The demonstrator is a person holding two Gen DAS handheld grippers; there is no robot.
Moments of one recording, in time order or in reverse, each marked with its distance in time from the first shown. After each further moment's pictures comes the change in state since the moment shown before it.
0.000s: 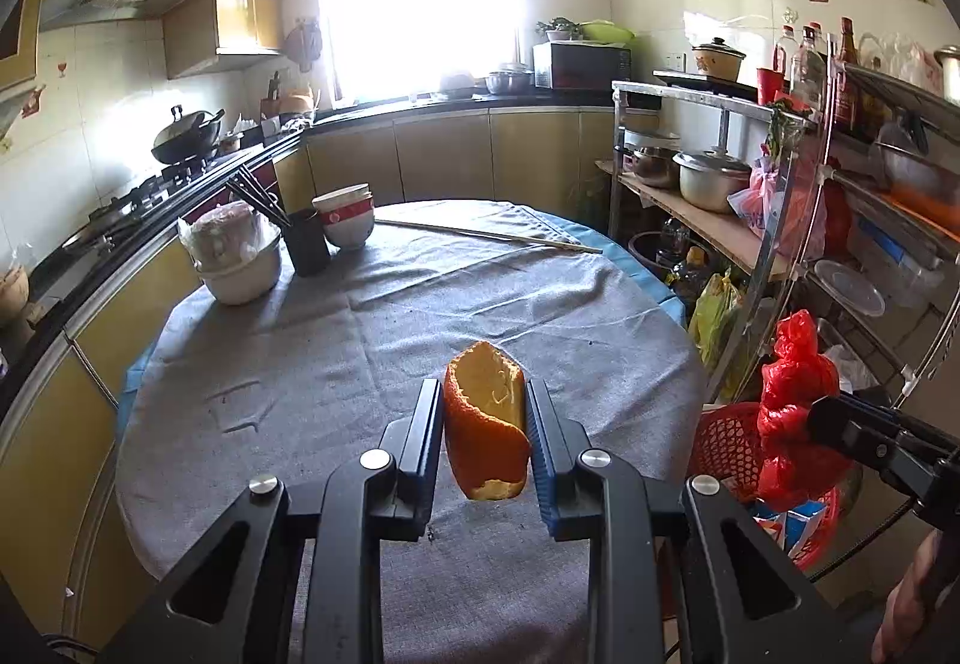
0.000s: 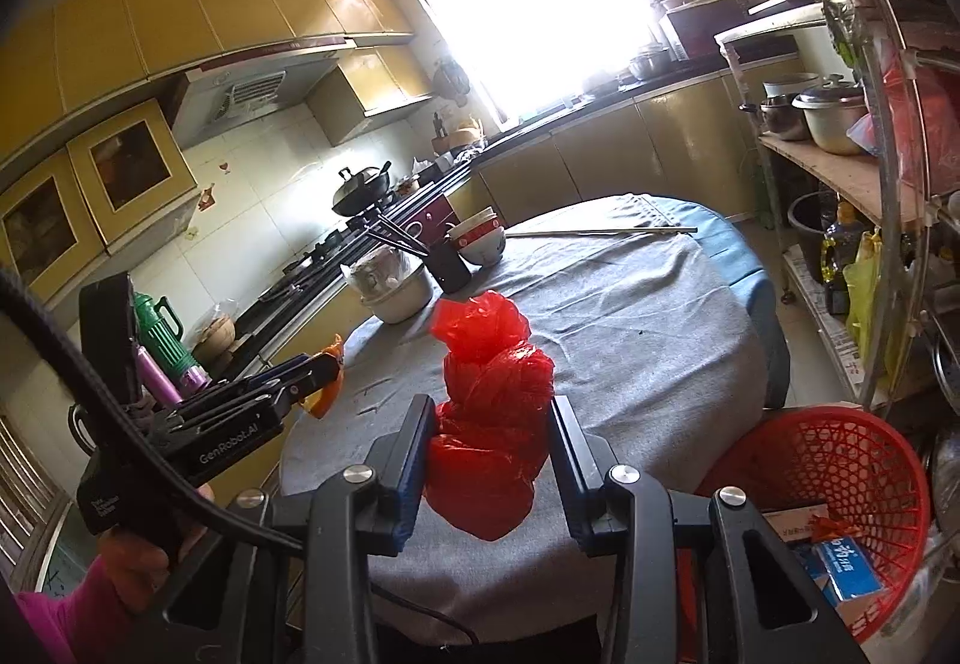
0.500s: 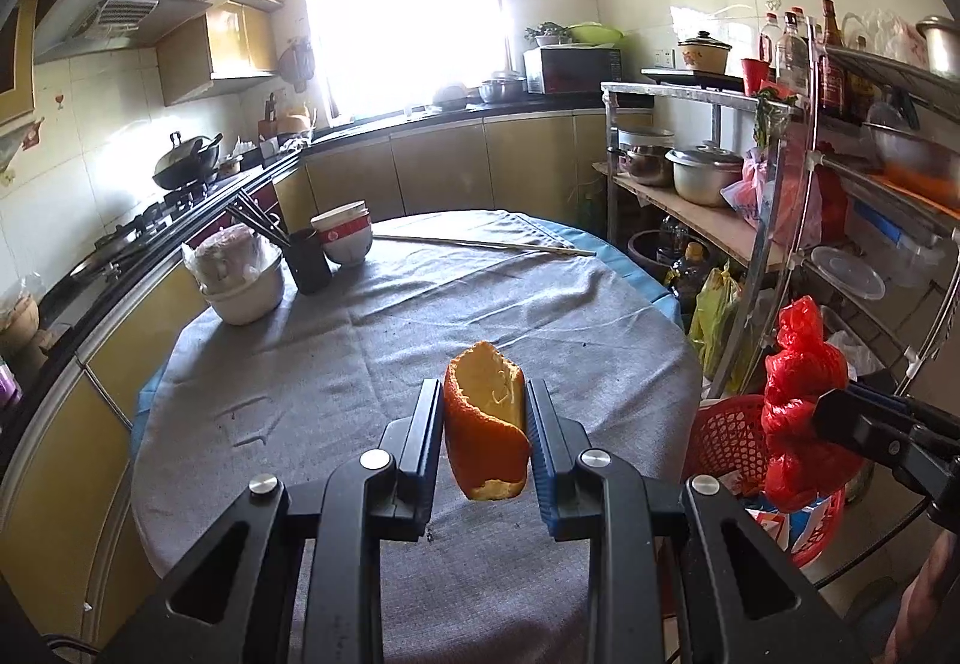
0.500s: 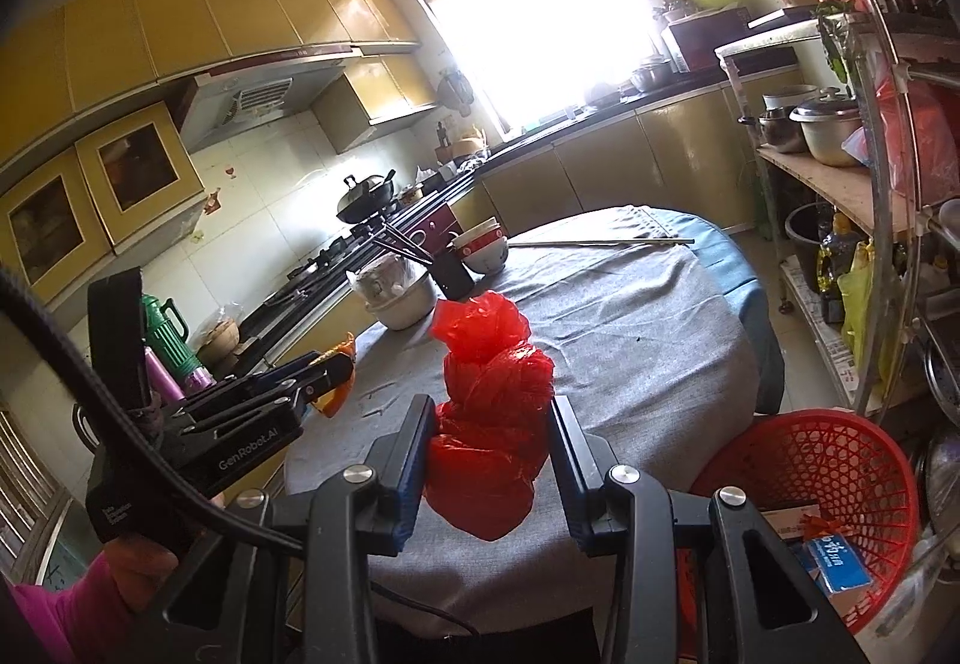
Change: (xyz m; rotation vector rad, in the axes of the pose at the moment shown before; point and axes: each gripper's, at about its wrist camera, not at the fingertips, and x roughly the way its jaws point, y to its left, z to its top) left arm -0.011 -0.017 0.000 0.056 -0.023 0.023; right arm -0.016 0.003 0.000 -0.013 -0.022 -0.001
